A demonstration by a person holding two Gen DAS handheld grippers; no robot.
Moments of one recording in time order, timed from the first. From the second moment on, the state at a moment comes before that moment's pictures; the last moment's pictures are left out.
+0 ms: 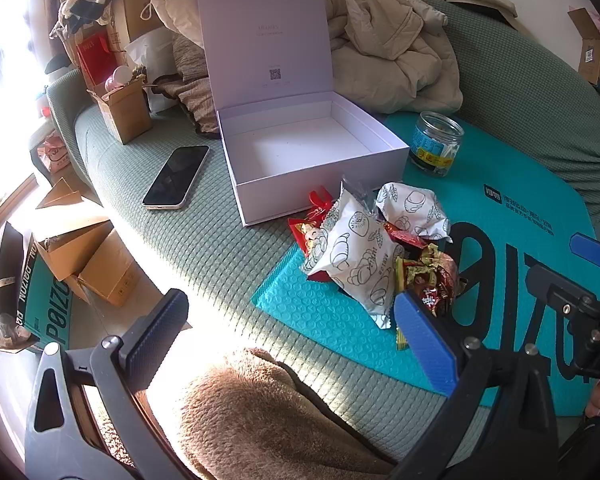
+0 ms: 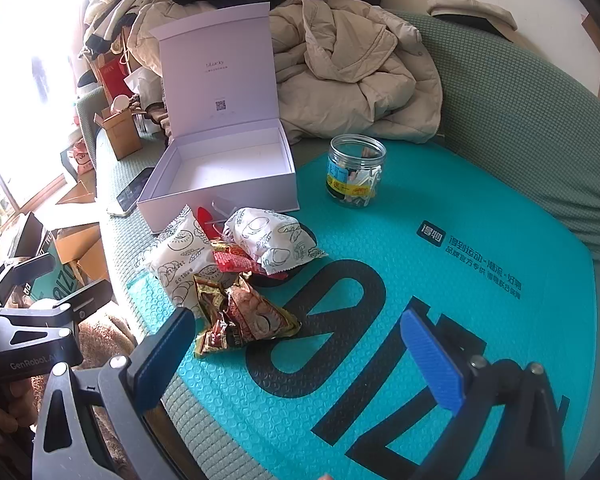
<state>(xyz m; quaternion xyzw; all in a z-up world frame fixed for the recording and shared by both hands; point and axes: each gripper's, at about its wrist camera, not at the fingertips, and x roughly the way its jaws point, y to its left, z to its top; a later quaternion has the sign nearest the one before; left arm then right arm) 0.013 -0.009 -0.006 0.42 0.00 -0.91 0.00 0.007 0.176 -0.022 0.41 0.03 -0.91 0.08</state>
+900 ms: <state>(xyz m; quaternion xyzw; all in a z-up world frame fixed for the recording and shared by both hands) 0.015 -0.008 -0.006 0.42 0.00 -0.91 0.00 0.008 0.176 -0.024 0.41 0.03 -0.91 0.08</state>
